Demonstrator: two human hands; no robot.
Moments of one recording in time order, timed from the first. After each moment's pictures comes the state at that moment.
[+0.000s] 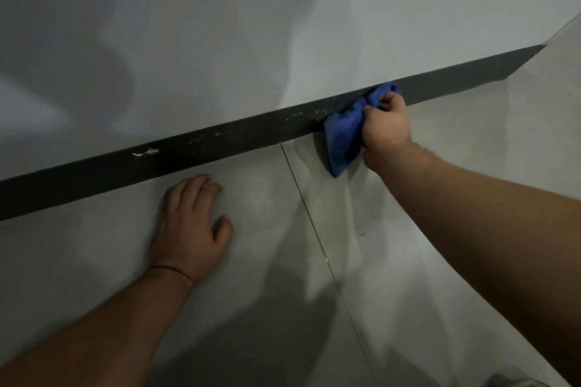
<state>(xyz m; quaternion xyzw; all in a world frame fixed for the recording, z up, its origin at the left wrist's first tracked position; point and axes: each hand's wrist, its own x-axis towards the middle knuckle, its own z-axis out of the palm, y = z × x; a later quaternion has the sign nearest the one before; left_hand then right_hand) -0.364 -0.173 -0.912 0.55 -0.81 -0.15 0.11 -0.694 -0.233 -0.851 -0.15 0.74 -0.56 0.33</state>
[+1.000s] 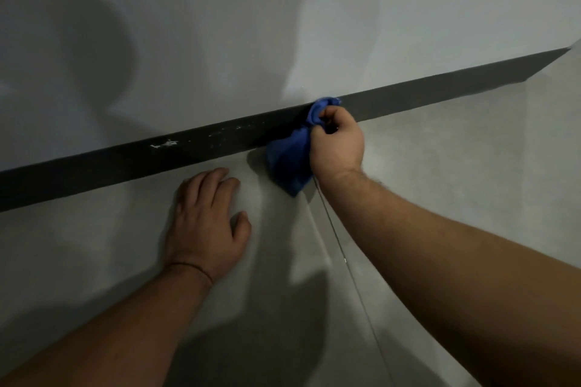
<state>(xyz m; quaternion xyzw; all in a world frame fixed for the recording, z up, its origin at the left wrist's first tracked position) -0.362 -0.177 -0.913 0.55 -0.82 -0.13 0.08 -0.584 -0.230 -0.872 -0.31 0.76 -0.50 0.27</state>
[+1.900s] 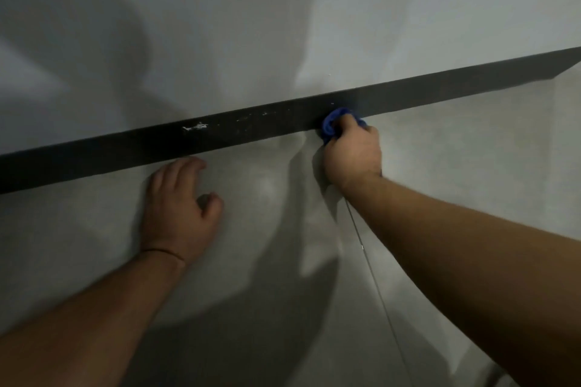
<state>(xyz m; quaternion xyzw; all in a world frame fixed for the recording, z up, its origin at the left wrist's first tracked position) -0.302 -0.178 -0.900 0.63 -0.74 -0.16 0.17 -0.582 -0.213 -0.883 -0.43 0.86 -0.21 0.20</state>
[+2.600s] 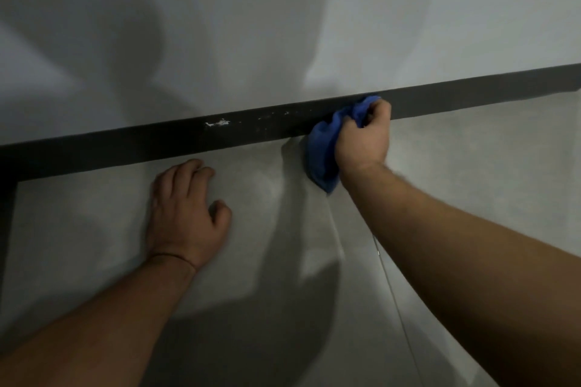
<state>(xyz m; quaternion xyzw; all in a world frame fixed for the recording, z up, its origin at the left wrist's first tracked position) -0.284 -0.169 -0.914 0.64 -0.75 -0.09 0.13 -0.546 -0.227 -0.866 -0.31 0.75 -0.53 0.25</state>
